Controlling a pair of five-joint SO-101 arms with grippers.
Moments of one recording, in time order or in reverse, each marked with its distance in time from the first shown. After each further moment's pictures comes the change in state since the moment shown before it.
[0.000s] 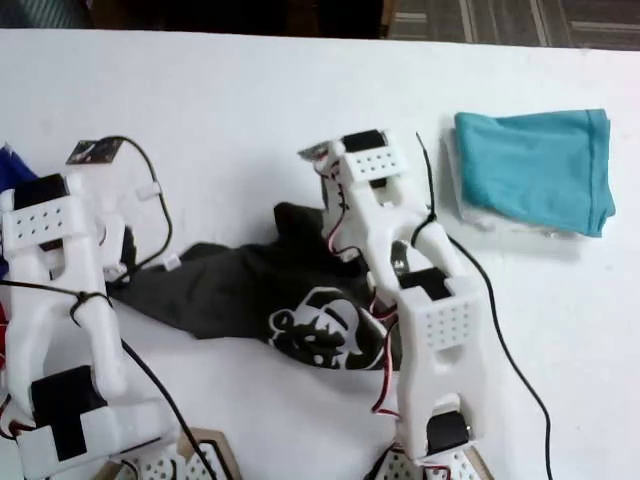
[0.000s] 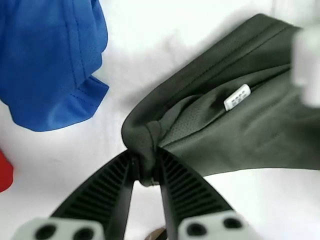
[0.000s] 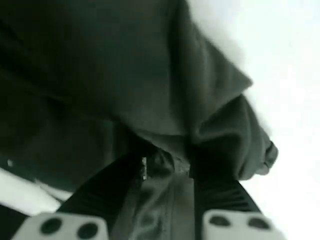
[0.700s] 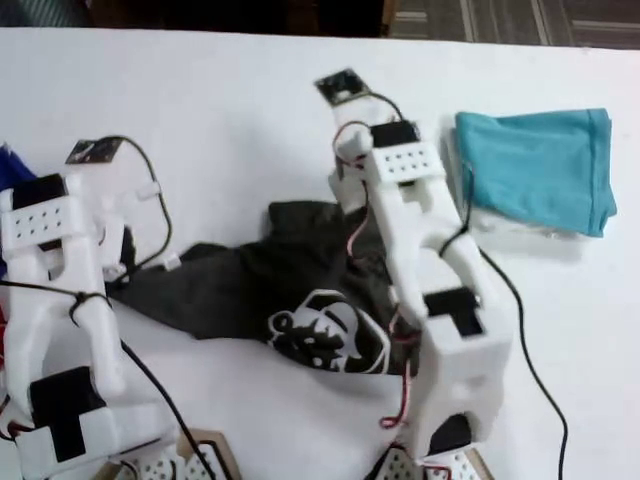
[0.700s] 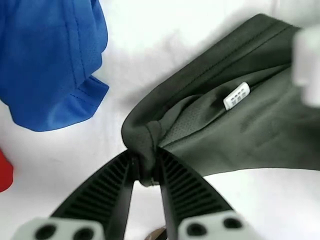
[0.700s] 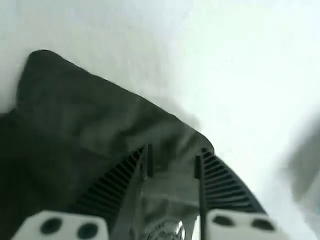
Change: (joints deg) left arm 0.0 0.0 0.0 0.0 0.0; right arm 2.9 -7.7 1.6 -24.1 -3.6
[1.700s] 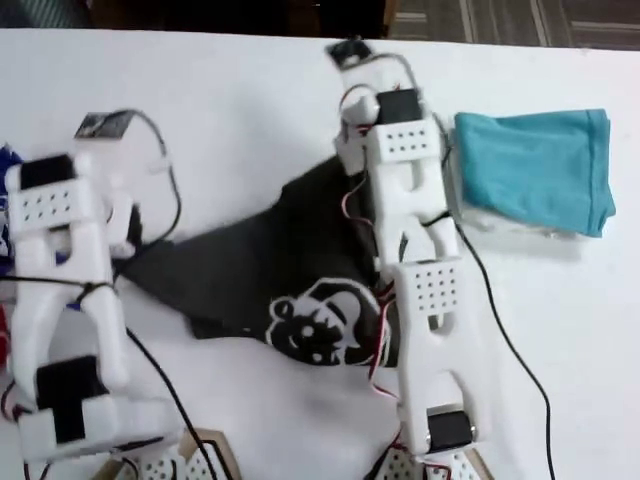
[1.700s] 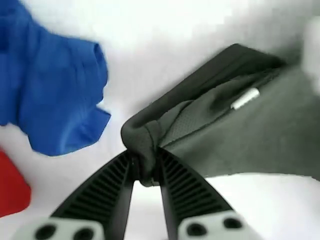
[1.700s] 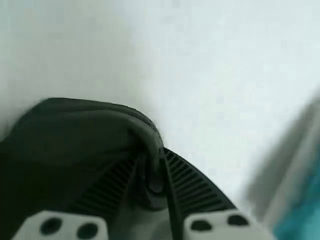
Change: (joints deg) left arm 4.5 4.1 -12.1 3.5 0.0; right arm 2.8 31.0 -66.2 26.2 -0.4
